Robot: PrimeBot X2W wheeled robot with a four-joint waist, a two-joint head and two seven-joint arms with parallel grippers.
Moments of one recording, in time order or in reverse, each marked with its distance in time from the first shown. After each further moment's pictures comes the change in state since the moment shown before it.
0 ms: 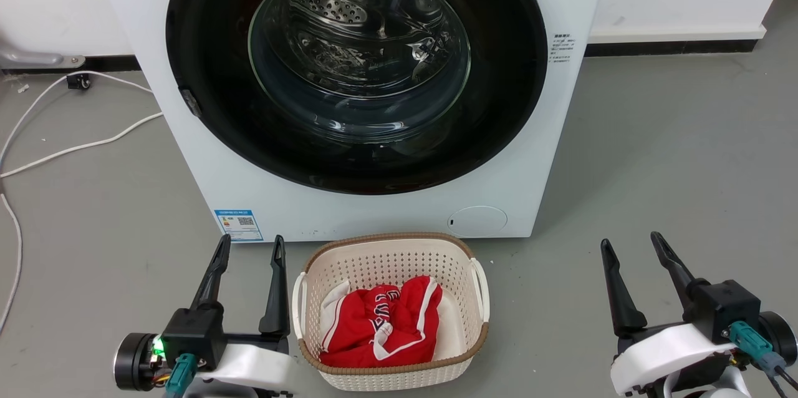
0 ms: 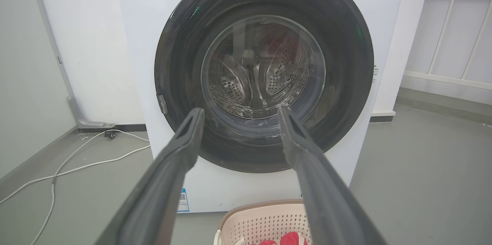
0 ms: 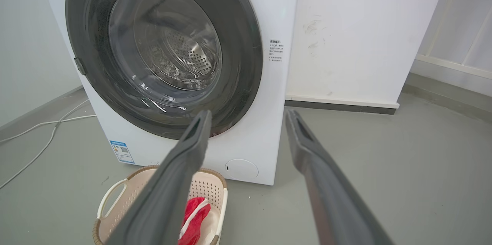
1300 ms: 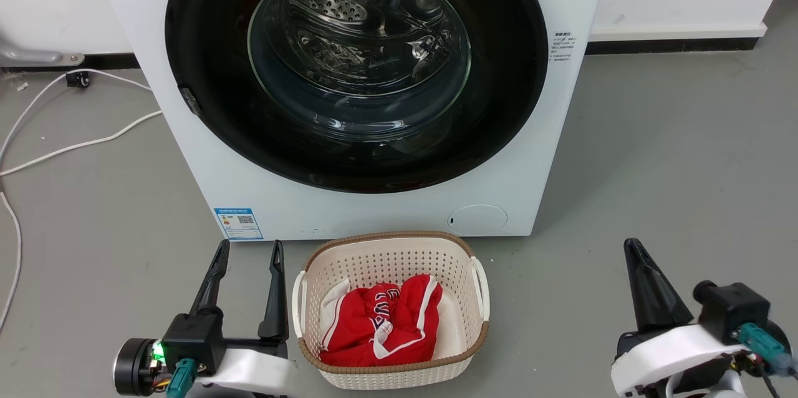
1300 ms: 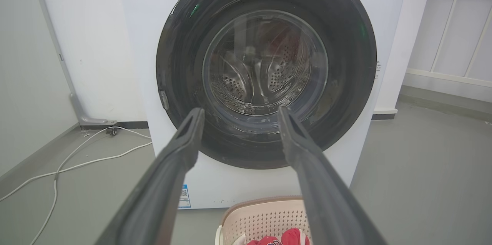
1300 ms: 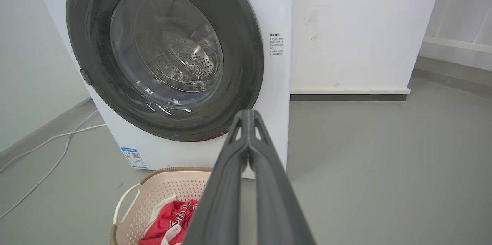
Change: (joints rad) left arm 0.011 -0.040 0.047 0.015 0.051 -0.040 -0.016; right arm 0.000 0.000 0.001 0.018 0.036 0.000 -0.009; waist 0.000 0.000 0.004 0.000
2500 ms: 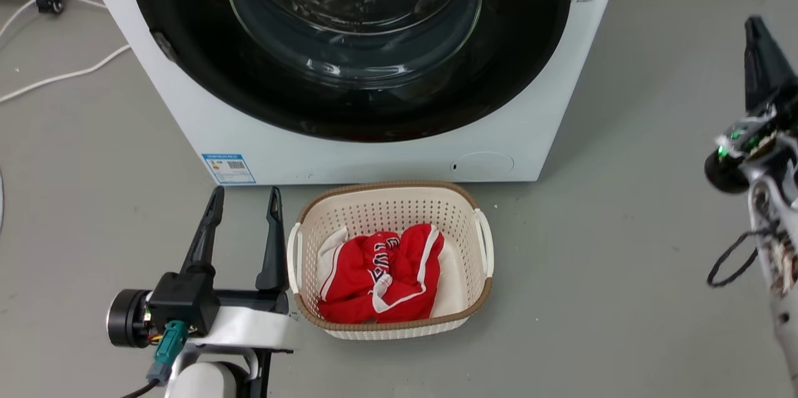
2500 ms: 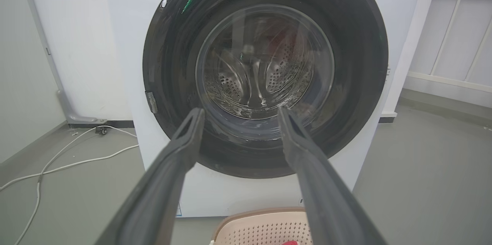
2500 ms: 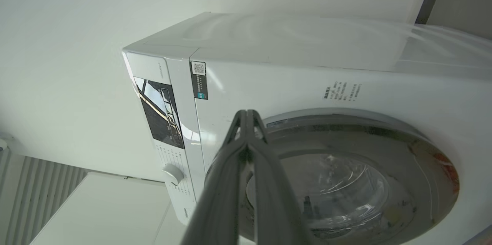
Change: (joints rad) left arm -0.095 -0.003 -0.004 -0.038 -0.018 -0.002 0.000; right arm -0.691 -0.209 -0.003 0.519 1.720 0.000 0.114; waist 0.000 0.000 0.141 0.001
